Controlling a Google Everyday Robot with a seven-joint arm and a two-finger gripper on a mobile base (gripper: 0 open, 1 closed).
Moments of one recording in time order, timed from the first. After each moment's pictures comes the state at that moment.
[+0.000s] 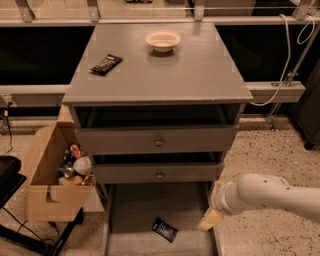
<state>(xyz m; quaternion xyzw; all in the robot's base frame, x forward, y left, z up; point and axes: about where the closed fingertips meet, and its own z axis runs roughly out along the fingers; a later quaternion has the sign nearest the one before) 0.479 -0.181 0.500 -0.50 0.83 0.07 0.22</state>
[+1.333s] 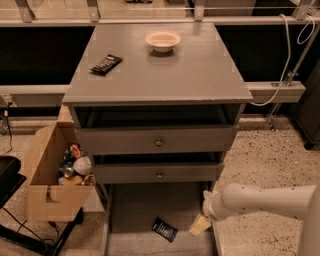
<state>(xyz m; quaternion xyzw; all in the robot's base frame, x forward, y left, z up) 0.492 -0.157 0.397 -0.51 0.83 0.10 0.20</state>
